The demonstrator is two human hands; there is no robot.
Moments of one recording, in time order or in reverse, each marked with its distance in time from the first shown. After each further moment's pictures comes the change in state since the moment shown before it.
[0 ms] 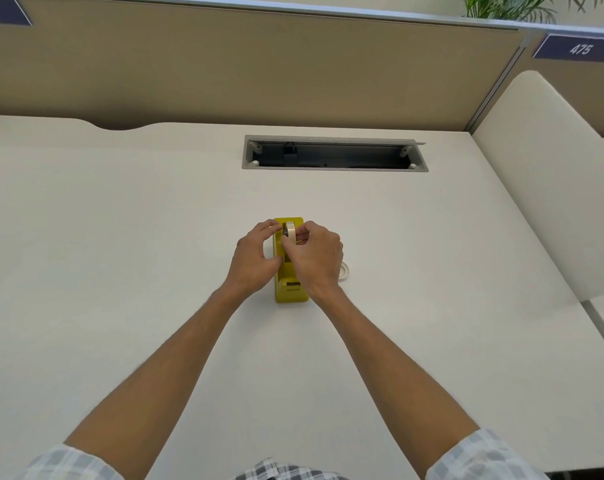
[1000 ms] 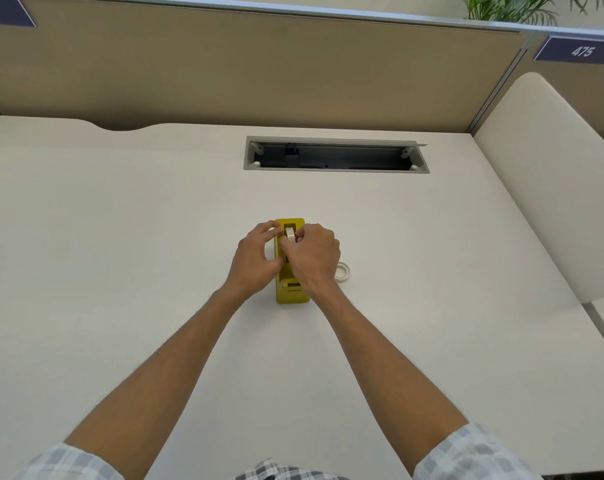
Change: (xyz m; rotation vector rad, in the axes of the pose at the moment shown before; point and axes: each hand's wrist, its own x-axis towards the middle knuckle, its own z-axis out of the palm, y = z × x) left_hand 0.001 -0.006 0.001 0.049 0.006 0.057; right_hand 0.009 -0.004 0.010 -0.138 -0.061 0.072
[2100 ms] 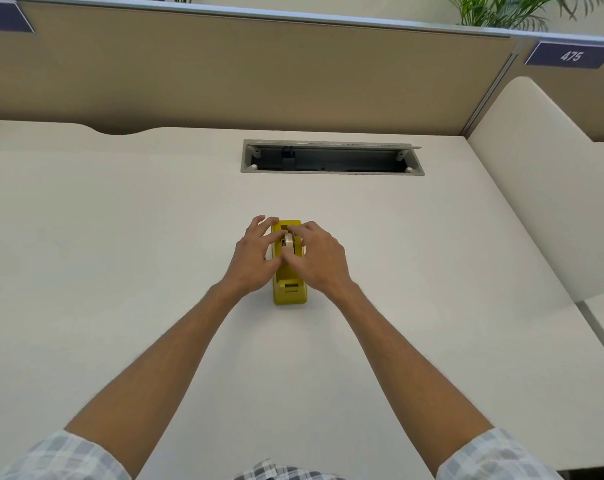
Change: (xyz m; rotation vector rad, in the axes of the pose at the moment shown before) left_hand 0.008 0.000 -0.002 0.187 -0.117 0.051; right_hand 0.004 0.027 -0.020 -0.091 -0.161 -0.396
